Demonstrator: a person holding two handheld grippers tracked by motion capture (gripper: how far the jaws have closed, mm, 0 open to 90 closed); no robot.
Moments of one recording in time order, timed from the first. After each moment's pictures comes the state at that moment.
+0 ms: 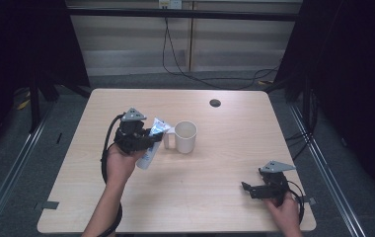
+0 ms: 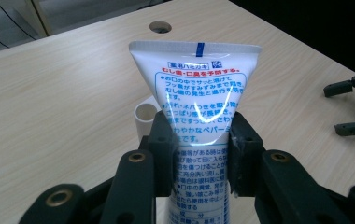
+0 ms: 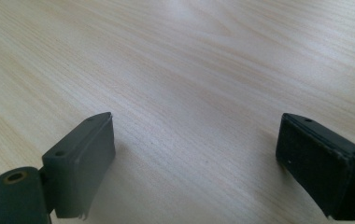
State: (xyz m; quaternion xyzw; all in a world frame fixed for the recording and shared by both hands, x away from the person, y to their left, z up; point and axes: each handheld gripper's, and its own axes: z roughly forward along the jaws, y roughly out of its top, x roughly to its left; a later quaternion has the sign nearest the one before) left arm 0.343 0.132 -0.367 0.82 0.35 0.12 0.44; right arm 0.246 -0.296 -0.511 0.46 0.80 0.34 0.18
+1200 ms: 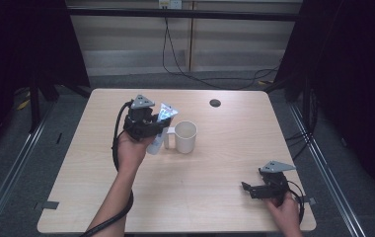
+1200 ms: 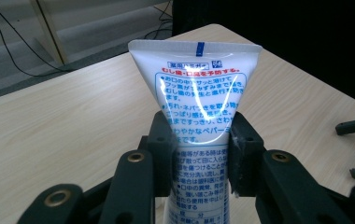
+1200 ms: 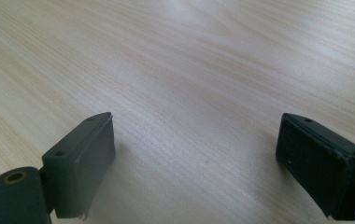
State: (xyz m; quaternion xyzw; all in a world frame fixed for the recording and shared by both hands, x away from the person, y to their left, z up) left arm 0.365 0.107 -0.348 0.80 0.35 0.15 0.47; right arm 0.246 -0.296 -0.511 0.46 0.80 0.34 0.18
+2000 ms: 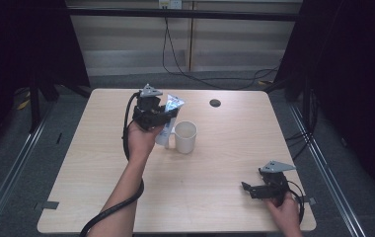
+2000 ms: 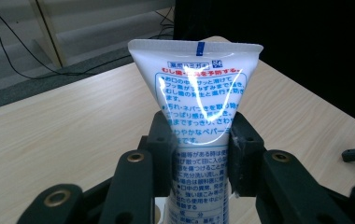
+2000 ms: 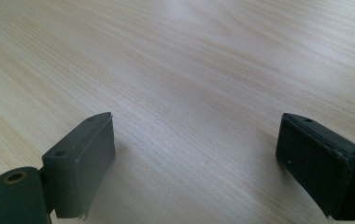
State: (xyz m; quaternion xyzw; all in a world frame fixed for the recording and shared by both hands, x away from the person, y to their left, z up) left arm 0.391 0.086 -0.342 0.79 0.37 0.15 0.47; right arm 0.246 -0.296 -0.511 0.46 0.80 0.34 0.18
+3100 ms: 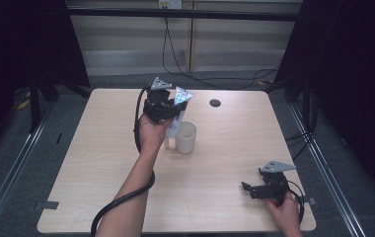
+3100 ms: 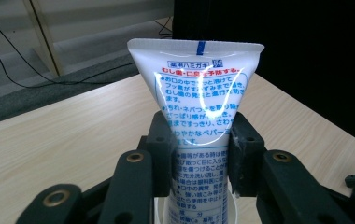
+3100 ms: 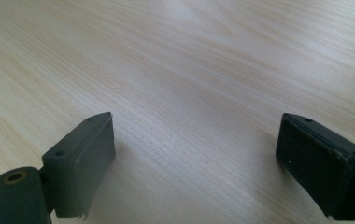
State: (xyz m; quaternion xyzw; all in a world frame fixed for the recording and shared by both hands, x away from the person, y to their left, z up) left arm 0.408 0.061 -0.341 0.78 0.37 0.15 0.49; right arm 0.246 -0.296 -0.511 0.46 0.80 0.34 0.18
